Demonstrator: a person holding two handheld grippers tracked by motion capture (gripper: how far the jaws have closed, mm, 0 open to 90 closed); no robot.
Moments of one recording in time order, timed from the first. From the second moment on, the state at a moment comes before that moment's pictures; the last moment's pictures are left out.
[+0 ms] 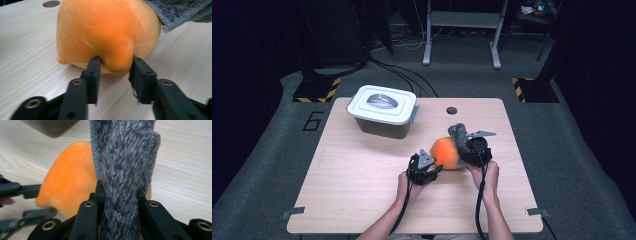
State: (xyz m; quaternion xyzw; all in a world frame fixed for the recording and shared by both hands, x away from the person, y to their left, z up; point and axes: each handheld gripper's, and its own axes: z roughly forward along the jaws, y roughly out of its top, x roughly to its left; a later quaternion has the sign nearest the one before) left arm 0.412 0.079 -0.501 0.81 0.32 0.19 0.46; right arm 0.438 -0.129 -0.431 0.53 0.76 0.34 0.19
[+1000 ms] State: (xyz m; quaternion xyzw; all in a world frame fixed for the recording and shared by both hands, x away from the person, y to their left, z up) left arm 0.417 0.068 -0.479 0.80 0.34 0.18 0.47; right arm 0.418 -0.111 -0.407 0.49 0.76 0.39 0.18
